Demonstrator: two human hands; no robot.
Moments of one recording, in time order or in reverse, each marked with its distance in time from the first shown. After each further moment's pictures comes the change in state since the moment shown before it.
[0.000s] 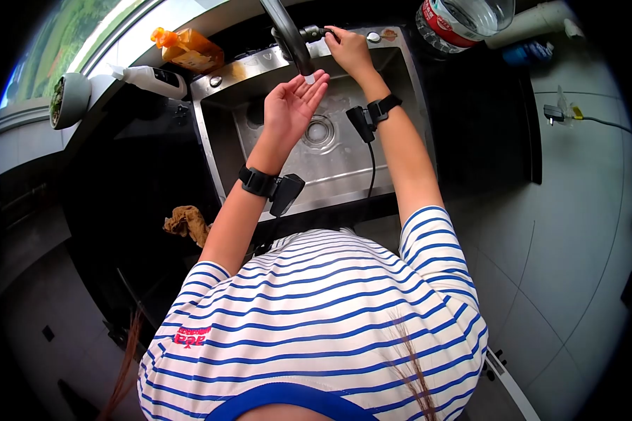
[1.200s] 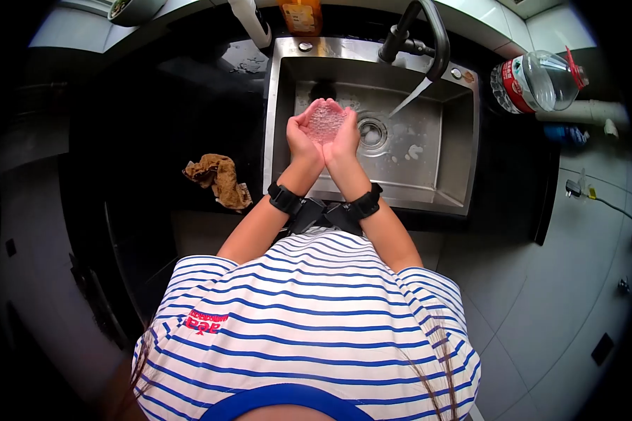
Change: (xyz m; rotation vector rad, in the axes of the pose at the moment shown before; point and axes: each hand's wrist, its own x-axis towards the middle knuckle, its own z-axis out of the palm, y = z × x) left_hand -0.100 0.038 -0.103 -0.088 0.318 0.433; right_hand -0.202 -0.152 0.133 1.478 0.086 1.045
